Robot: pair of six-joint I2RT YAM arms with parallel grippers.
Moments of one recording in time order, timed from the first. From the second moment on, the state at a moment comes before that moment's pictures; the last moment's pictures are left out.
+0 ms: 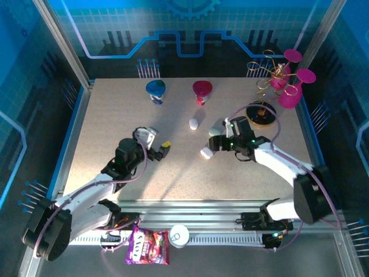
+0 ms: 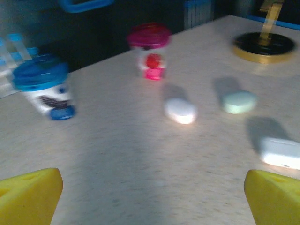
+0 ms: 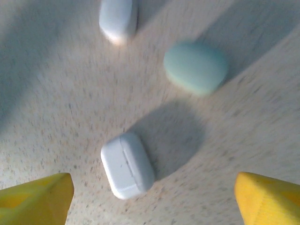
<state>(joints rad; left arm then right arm) -0.42 1.00 0.37 0.37 0.01 0.10 0.40 1.30 0.77 -0.27 -0.08 0.26</state>
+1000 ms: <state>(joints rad) -0.04 1.55 0.35 0.84 -0.07 -0.07 0.04 1.53 0.36 0.81 -0.04 -0.05</state>
